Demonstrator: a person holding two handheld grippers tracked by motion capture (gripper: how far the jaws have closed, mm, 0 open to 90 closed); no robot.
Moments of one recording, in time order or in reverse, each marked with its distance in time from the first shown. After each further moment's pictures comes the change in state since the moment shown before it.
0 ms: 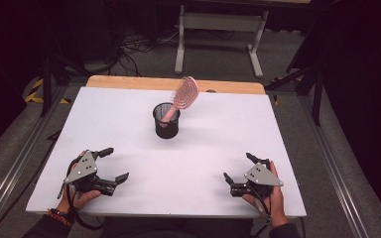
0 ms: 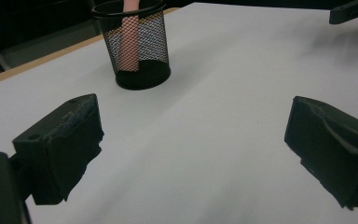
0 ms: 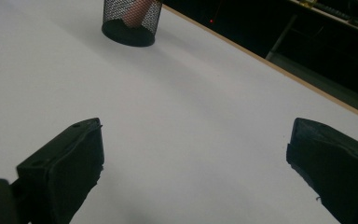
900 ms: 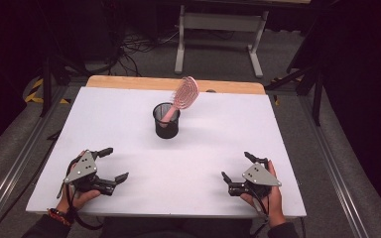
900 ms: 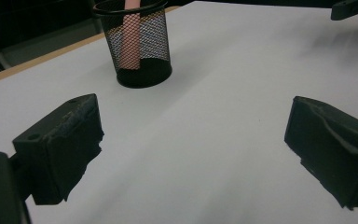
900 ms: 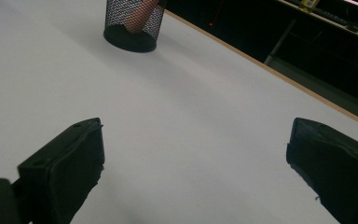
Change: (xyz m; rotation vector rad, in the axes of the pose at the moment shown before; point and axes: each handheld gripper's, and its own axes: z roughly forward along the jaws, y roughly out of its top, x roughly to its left) left arm 0.002 -0.001 0.001 0.002 0.002 -0.007; right arm 0.003 0.005 0.002 -0.009 -0.003 -0.008
